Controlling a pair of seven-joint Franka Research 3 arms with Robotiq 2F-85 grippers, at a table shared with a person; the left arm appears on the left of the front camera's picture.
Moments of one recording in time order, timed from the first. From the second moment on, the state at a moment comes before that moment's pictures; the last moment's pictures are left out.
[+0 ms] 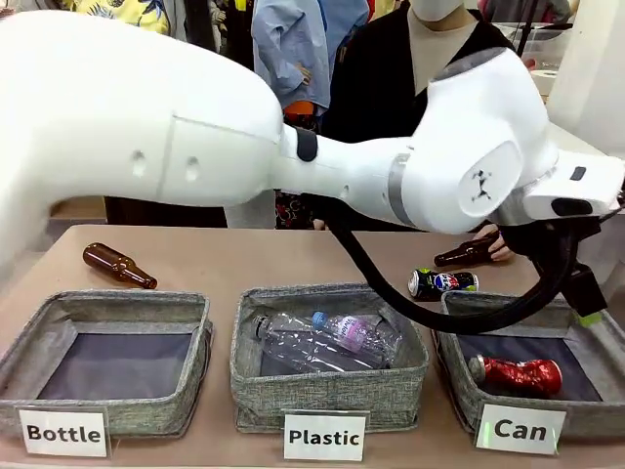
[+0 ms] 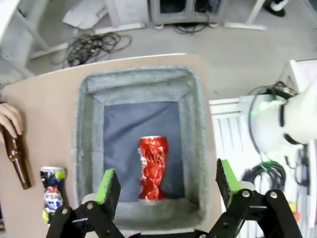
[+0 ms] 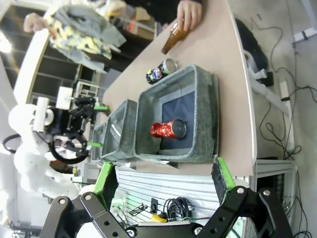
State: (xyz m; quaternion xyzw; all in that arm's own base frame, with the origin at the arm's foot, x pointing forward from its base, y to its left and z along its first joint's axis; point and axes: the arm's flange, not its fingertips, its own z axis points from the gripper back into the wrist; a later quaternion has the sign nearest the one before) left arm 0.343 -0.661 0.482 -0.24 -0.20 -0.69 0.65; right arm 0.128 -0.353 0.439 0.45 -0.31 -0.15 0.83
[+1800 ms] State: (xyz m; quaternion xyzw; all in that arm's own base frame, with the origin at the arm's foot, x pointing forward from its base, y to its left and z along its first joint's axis) left arm 0.342 0.137 0.474 -0.60 -0.25 -0.09 0.75; right arm 0.326 -0.081 0.452 0.59 -0.09 -0.06 0.80
